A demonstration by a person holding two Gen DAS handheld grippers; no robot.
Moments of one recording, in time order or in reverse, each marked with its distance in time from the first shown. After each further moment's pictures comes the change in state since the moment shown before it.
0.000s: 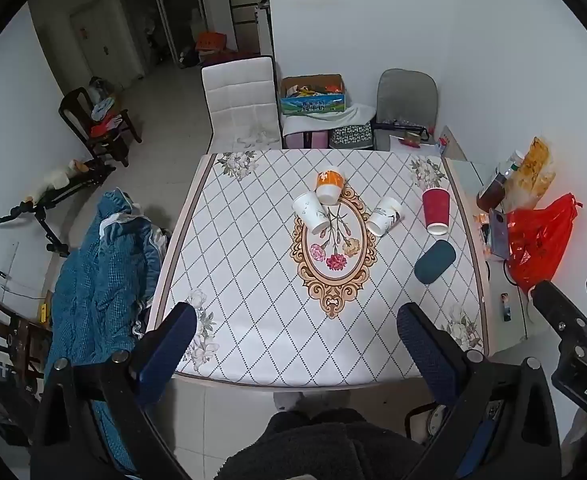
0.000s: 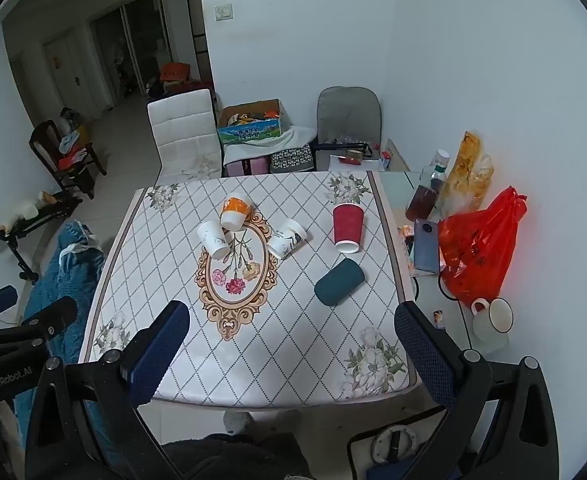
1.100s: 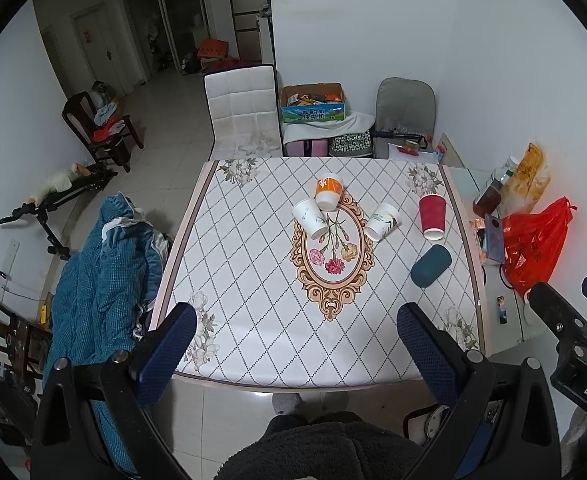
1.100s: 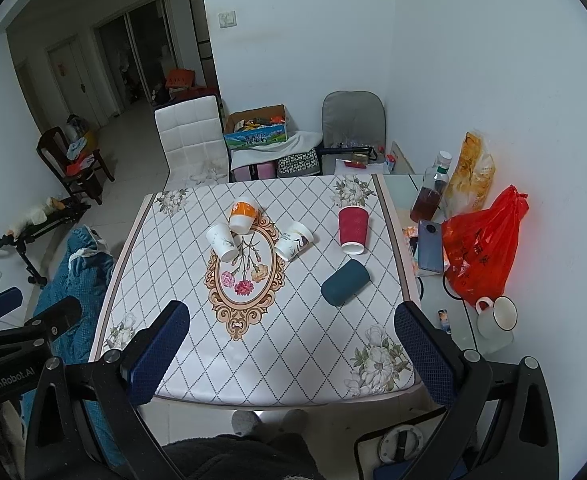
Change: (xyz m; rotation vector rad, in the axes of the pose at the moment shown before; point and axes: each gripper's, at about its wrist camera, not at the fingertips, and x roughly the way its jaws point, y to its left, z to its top) left arm -0.021 -0.006 0.004 -0.002 -0.035 0.003; right arm -0.017 0.002 -0.003 0.014 -0.009 0.022
